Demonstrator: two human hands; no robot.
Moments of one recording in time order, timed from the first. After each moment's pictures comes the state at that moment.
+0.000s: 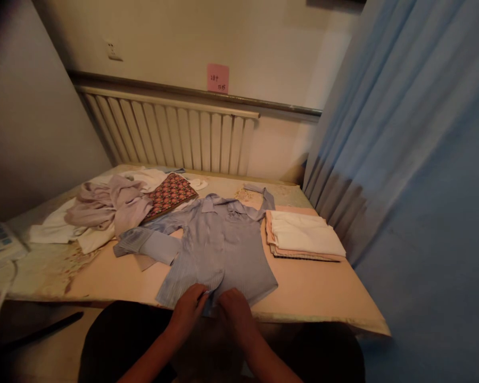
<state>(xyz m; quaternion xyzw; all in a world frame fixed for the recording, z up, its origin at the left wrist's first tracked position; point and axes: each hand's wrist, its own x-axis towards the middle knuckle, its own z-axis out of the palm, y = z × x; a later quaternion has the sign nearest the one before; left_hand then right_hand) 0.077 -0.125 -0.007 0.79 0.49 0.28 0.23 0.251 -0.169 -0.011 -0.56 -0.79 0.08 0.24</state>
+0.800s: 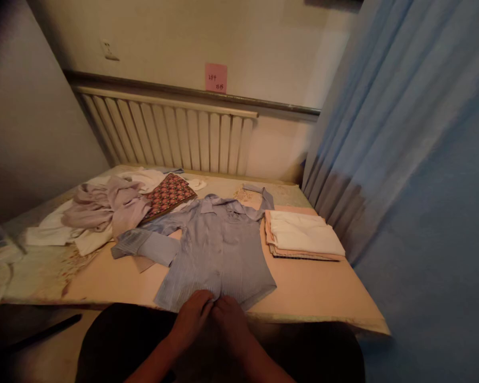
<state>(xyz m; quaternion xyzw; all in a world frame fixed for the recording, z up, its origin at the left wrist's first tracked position) 0.086 -0.133 -0.010 0.83 0.46 0.23 0.23 0.241 -0.169 -0.041 -0.49 -0.84 0.03 0.22</state>
